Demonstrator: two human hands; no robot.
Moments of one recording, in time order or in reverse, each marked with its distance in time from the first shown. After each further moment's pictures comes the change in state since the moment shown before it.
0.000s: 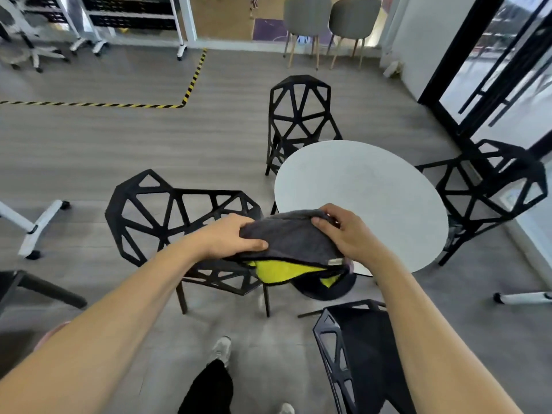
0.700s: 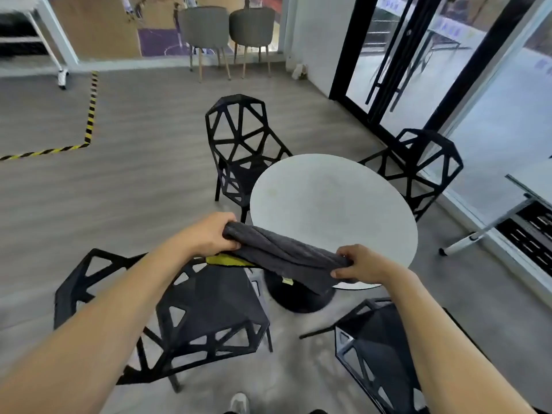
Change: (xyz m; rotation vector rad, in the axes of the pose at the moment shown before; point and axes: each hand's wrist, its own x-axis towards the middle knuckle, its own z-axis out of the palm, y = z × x) left_hand 0.154 -0.071 -0.153 0.280 -0.109 0.249; right_hand 0.064 0.002 0.022 -0.210 -0.103 0.570
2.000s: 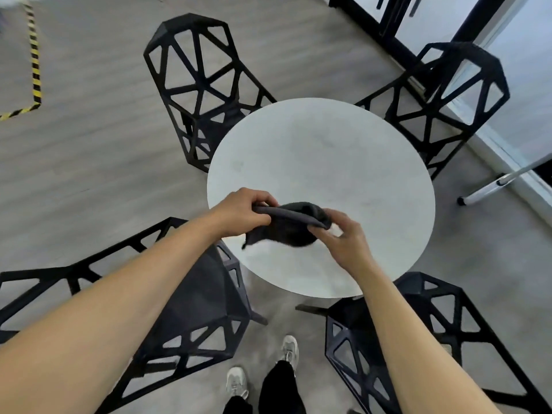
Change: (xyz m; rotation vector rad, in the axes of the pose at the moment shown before) left_hand 0.238 0.071 0.100 -0.308 -0.192 -0.097; right_hand 0.161 0.097 0.002 0.790 0.398 -0.029
